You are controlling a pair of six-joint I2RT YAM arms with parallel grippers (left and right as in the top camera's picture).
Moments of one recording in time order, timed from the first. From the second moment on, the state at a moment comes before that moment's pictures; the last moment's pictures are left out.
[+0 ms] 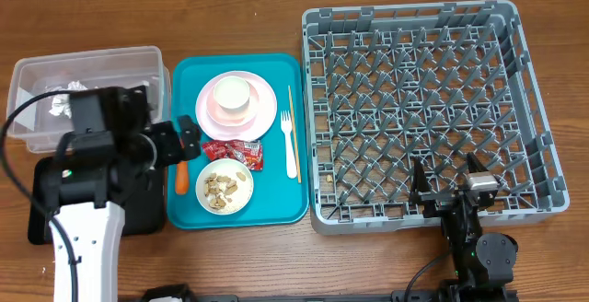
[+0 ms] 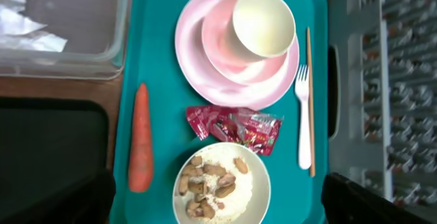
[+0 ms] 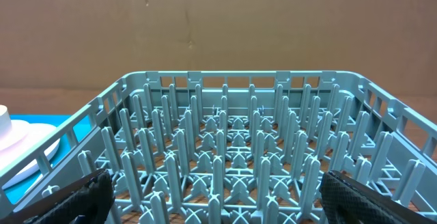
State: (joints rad) left arm 0.10 1.16 1.14 -0.99 0.23 -0.13; right arm 0.04 0.01 0.02 -0.03 -0.07 0.02
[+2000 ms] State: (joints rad) left arm -0.03 1.78 1.14 -0.79 0.14 0.14; right arm 0.04 0.01 0.02 -0.03 -0.07 0.02
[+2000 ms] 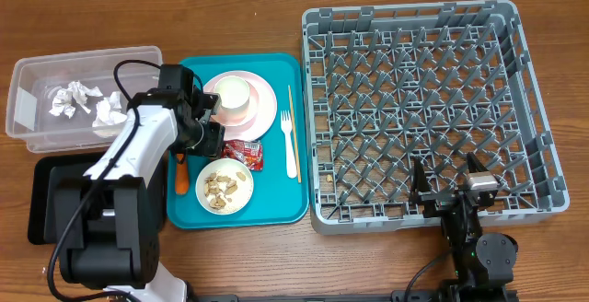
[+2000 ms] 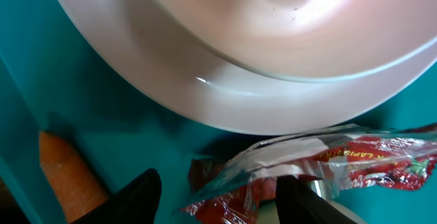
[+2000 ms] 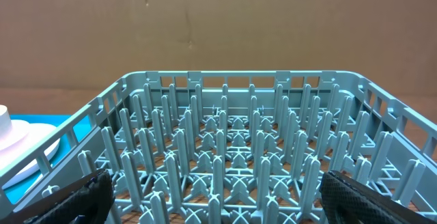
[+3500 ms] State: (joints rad) left arm -0.01 1.79 1.68 -1.26 0.03 0.08; right arm 0.04 0.01 0.02 -0.03 -0.06 0.02
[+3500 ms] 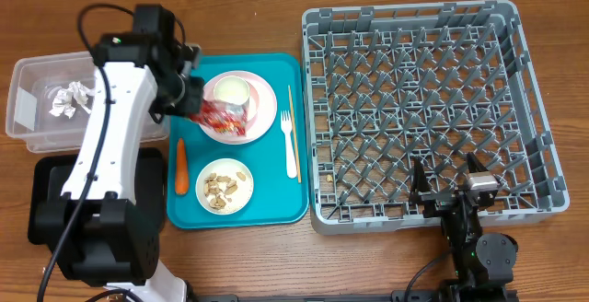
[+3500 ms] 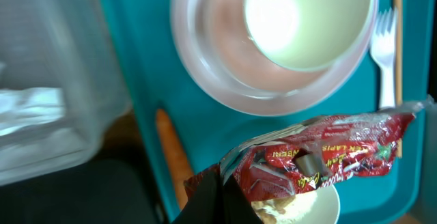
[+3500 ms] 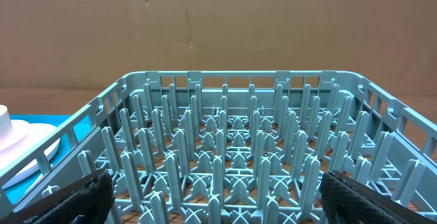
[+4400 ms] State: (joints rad) left arm 0.28 1.80 1.59 -0.77 -0.14 -0.08; right arm 0.04 0.01 0.02 -0.03 -0.06 0.02
